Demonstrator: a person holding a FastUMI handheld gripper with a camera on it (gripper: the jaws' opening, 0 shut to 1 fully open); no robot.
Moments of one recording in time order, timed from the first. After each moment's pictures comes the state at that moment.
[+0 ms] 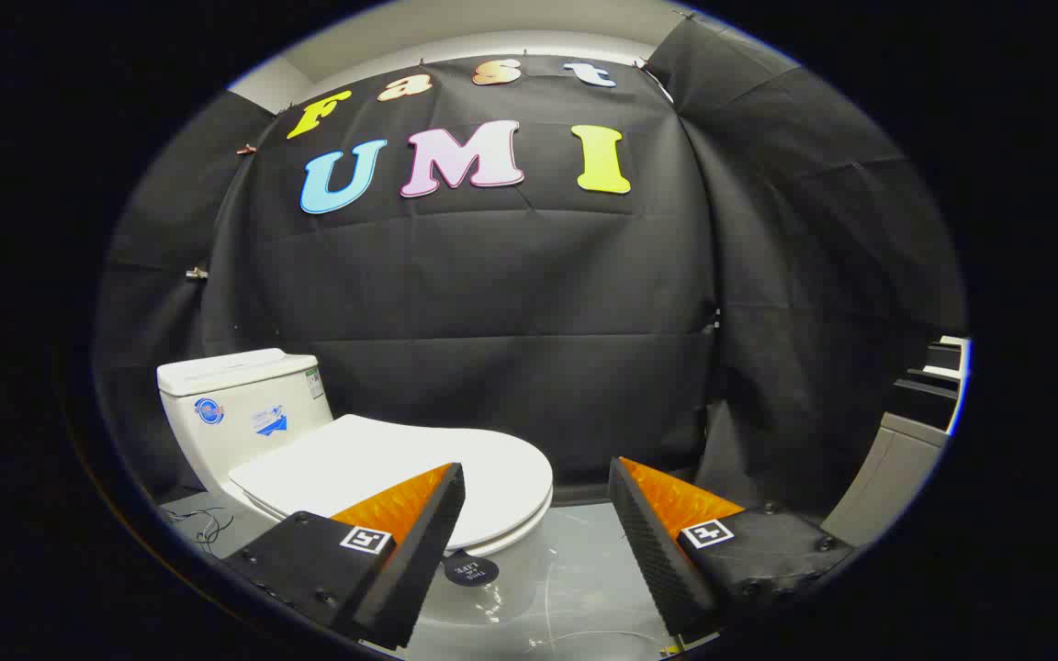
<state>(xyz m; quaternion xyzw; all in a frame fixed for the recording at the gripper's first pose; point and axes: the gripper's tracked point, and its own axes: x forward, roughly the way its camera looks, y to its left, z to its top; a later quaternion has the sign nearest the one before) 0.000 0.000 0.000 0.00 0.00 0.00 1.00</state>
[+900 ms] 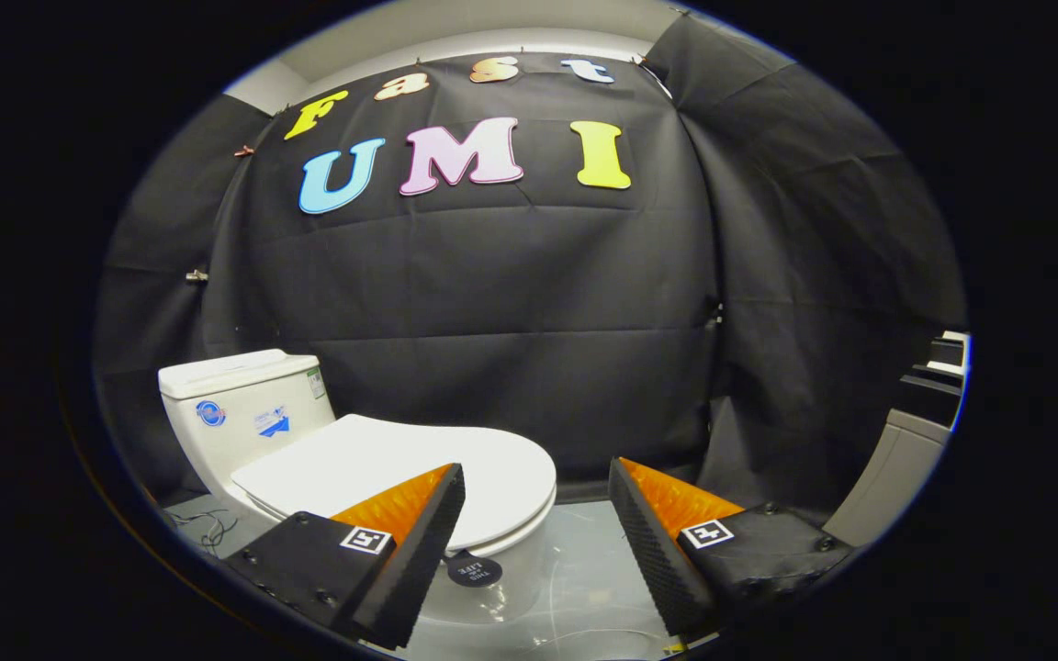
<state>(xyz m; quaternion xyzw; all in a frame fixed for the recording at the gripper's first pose) 0.006 0.002 0.000 0.02 0.01 0.01 1.00</state>
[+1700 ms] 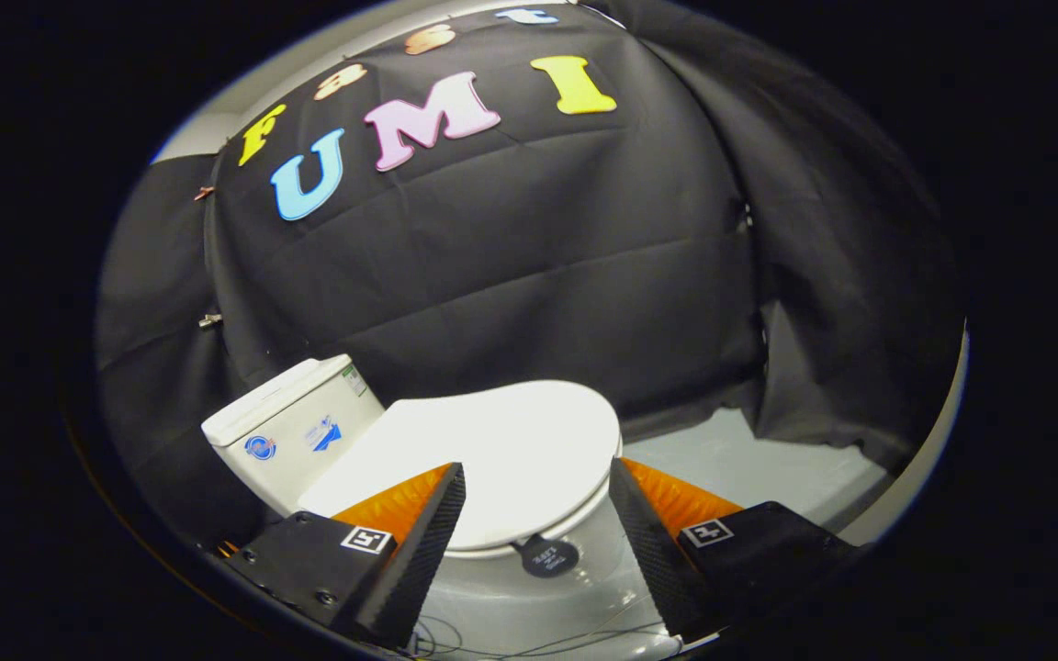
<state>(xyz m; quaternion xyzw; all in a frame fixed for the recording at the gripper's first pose) 0.022 0.038 -0.048 0.16 0.16 0.06 0.97</state>
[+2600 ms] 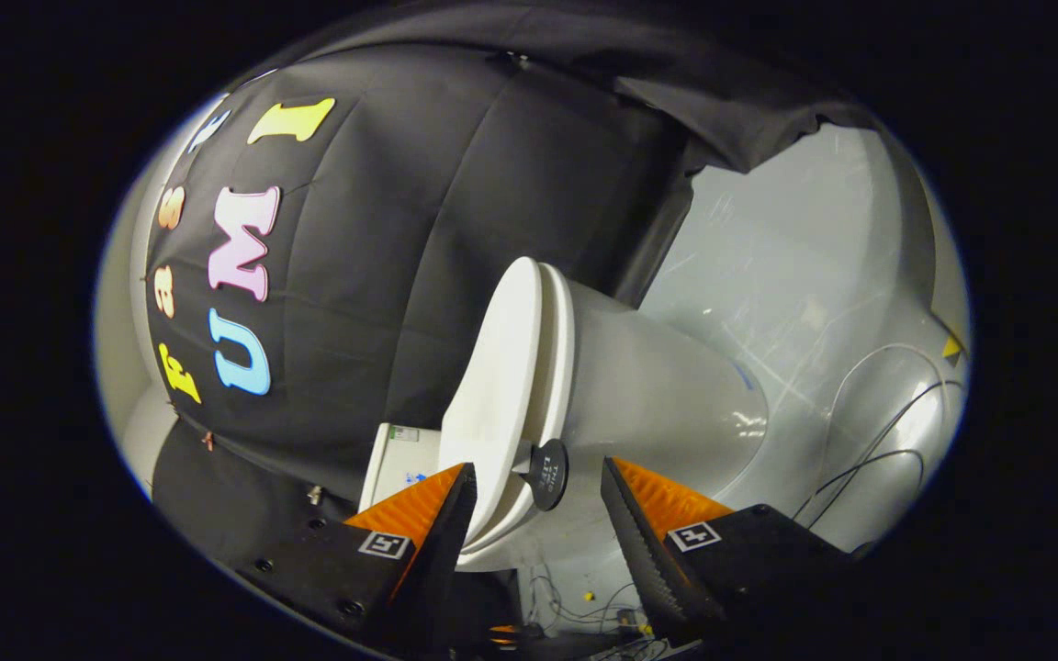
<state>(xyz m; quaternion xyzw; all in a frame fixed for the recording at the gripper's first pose) 0.015 0.042 -0.129 0.56 0.23 0.07 0.79</state>
